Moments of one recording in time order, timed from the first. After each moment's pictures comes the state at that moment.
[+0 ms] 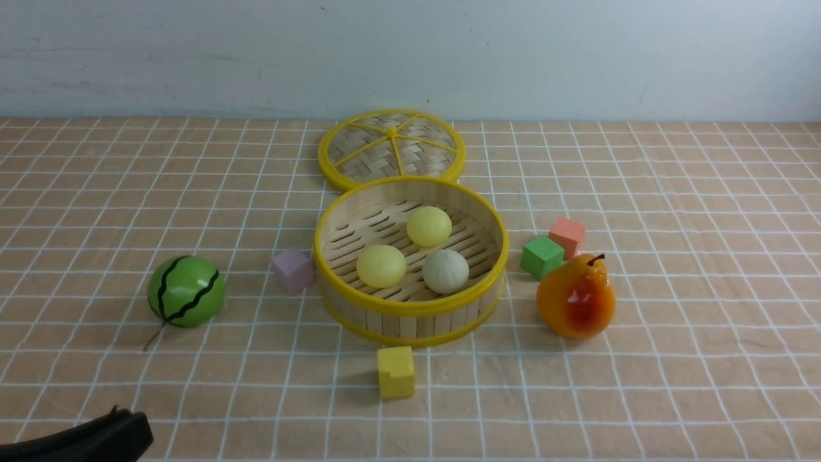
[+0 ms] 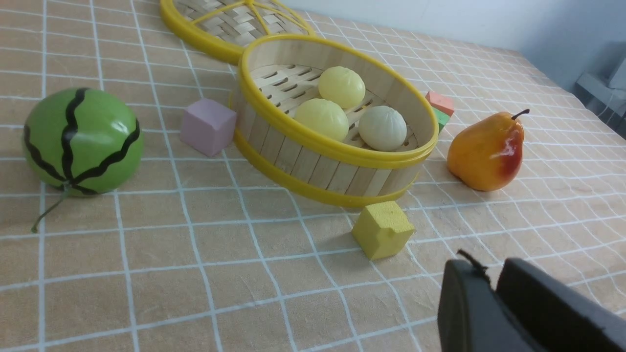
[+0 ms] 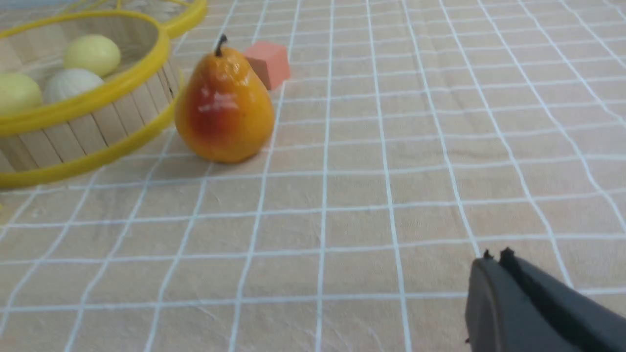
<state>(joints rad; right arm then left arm) 0.03 0.01 0.02 0.04 0.37 0.07 -0.48 0.35 -0.19 -0.18 0.13 -0.18</state>
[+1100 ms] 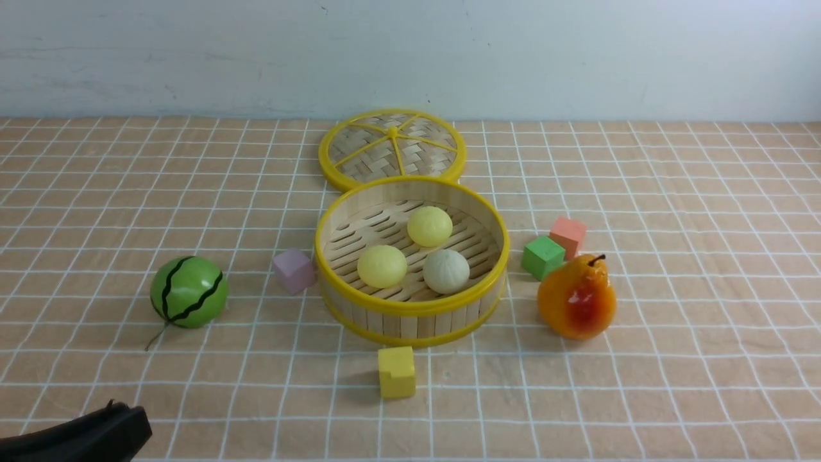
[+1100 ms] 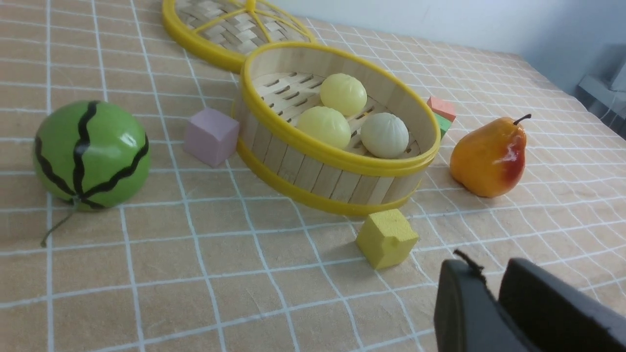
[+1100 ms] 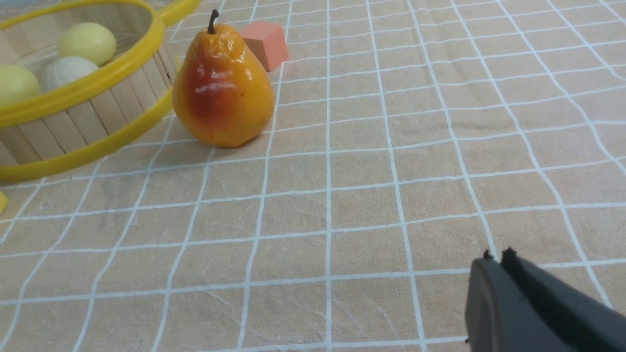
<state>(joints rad) 0.03 -0.01 0.02 0.07 0.39 0.08 -0.47 0.35 -0.18 -0.14 0.09 -0.18</state>
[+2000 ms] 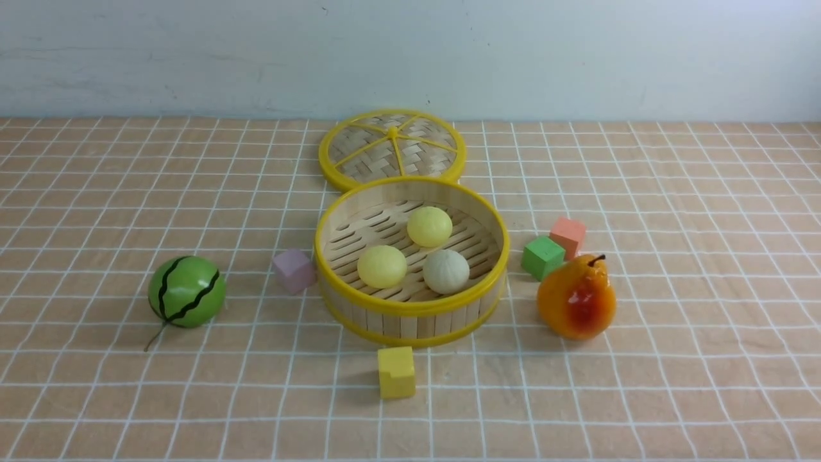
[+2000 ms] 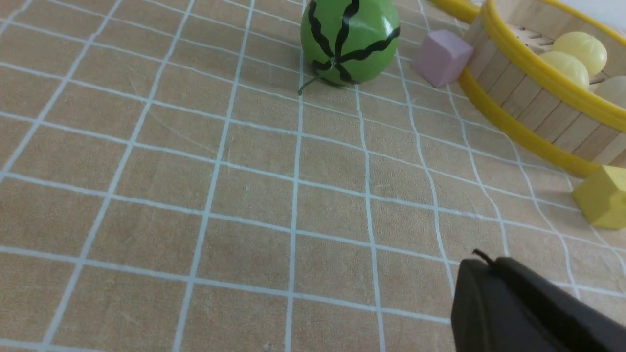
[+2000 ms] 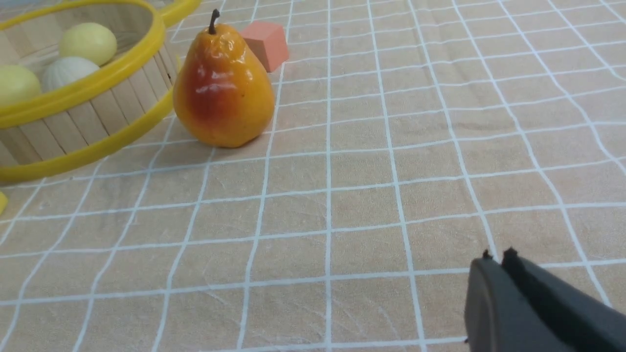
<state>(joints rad) 0.03 -0.01 0.02 0.07 0.39 0.08 -0.09 -0.01 0.03 -0.13 0.38 -0.23</state>
